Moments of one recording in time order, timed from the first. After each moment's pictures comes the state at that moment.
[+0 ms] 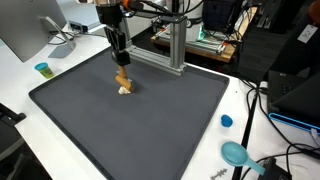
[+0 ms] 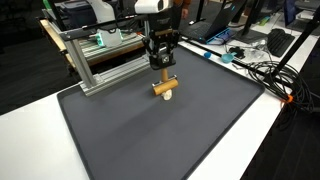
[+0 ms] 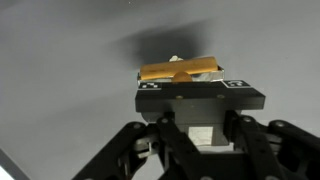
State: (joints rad) arm -0.06 0.18 -0.04 -2.14 0.07 2.47 0.17
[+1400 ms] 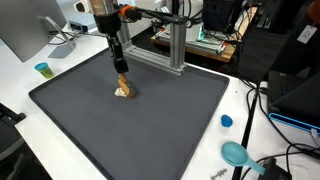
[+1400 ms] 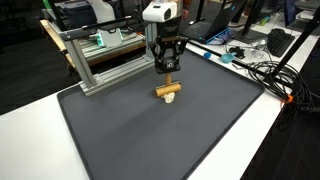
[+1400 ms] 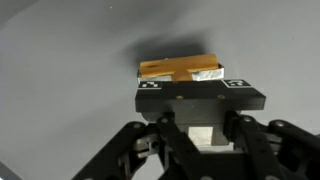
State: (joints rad) arm -0.01 0.28 -0.06 -2.04 0.04 2.41 0.38
